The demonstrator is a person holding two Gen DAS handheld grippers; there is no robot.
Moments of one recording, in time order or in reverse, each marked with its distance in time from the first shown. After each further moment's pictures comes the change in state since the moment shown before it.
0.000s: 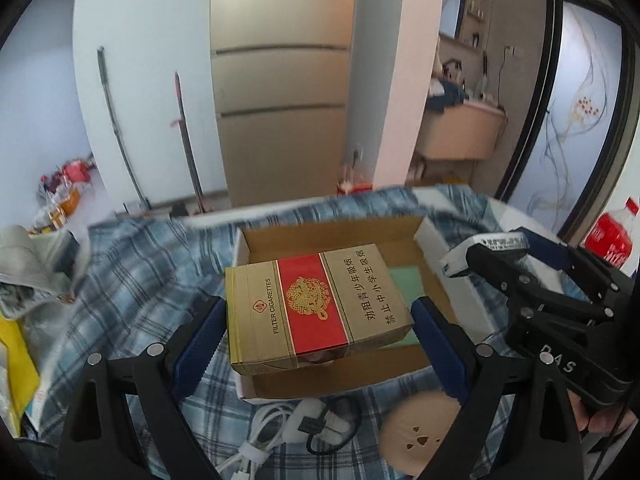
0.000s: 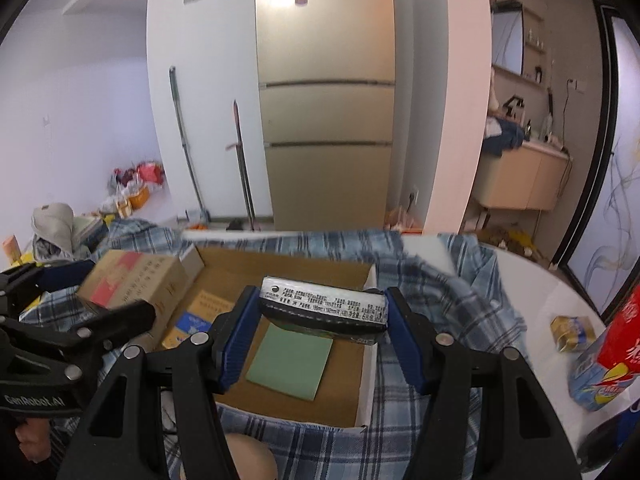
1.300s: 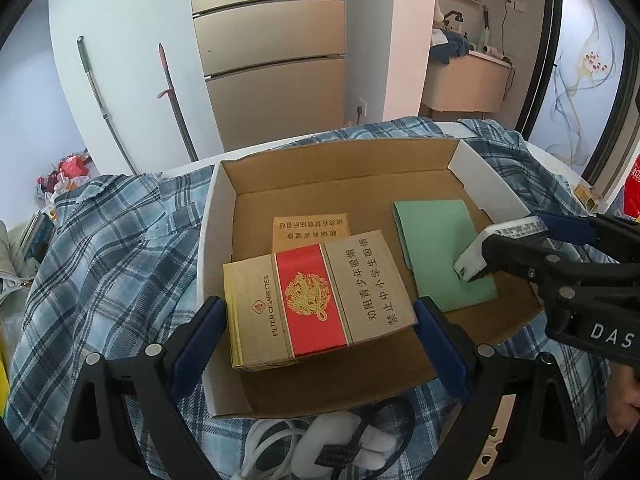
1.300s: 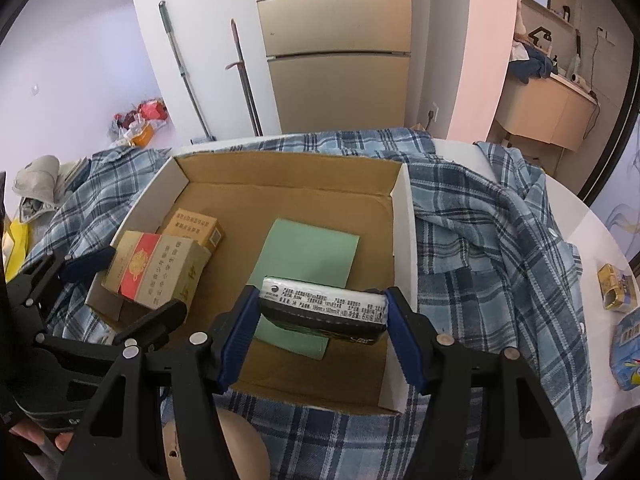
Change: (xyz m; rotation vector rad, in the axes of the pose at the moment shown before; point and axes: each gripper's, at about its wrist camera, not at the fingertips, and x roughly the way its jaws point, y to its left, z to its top) left arm 0.077 0.003 -0.034 0.077 0.117 0.041; right arm 0.065 0.001 -0.023 0.027 0.272 0.040
